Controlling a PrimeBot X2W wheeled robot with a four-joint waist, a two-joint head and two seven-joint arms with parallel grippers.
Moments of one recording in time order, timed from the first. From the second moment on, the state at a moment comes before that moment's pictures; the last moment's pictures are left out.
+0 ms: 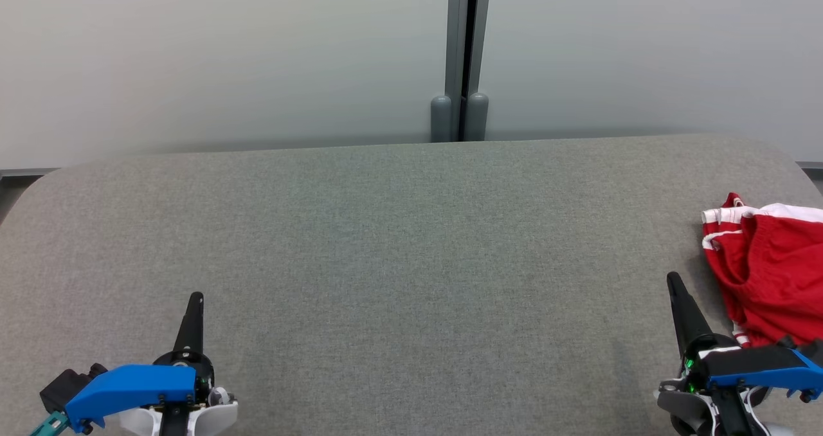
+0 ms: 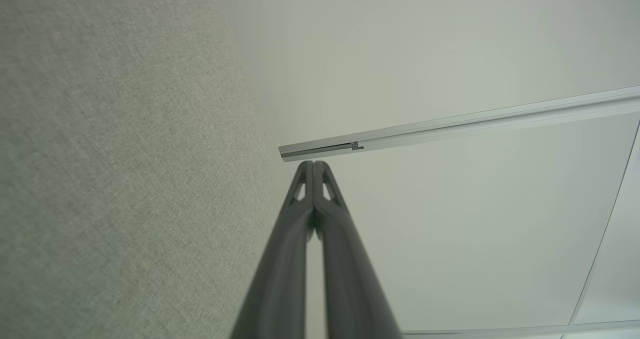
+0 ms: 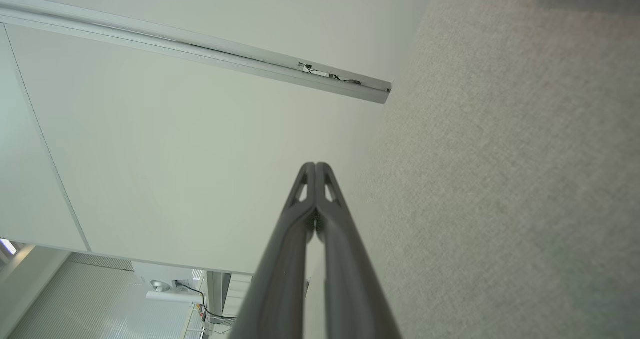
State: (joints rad) left arm -0.08 0.05 0.06 0.28 -1.38 -0.09 0.05; right arm -0.13 -0.05 -0.09 0.31 1.37 0.13 0.05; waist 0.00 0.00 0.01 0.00
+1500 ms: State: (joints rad) left arm -0.10 0.05 0.11 0.25 -1.61 -0.13 0.11; right arm -0.12 -0.05 -0.11 0.24 1.61 0.13 0.11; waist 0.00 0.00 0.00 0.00
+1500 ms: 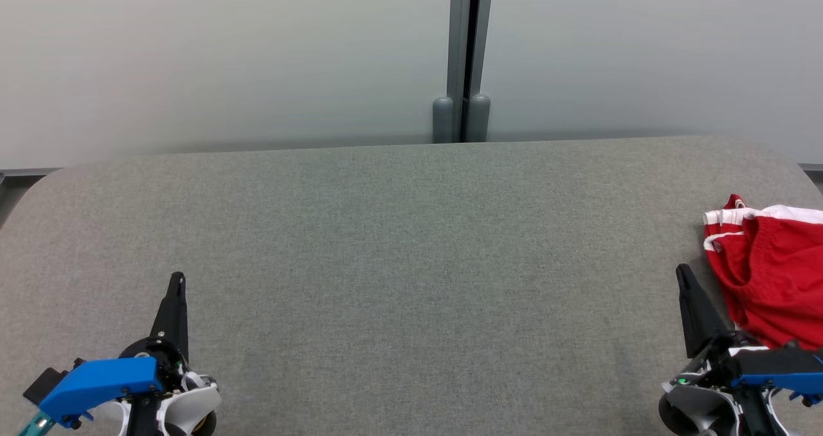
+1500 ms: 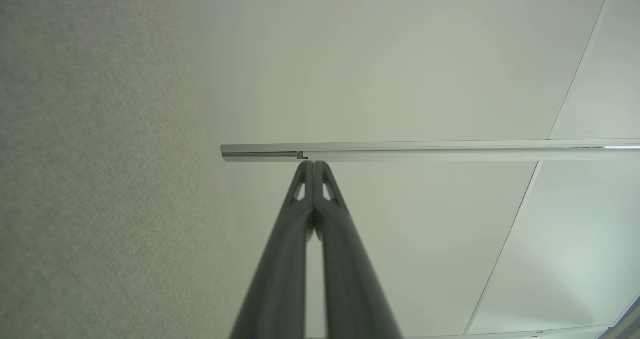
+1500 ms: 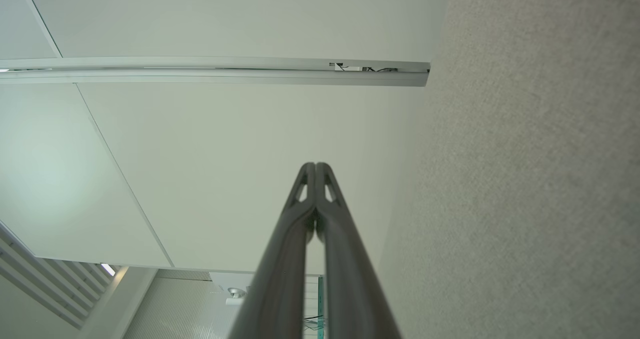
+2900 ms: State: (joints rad) left arm -0.10 0.05 0.11 0.25 -1.61 -0.13 0.11; right arm -0.11 -0.05 -0.11 0.24 1.61 0.13 0.11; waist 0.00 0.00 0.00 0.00
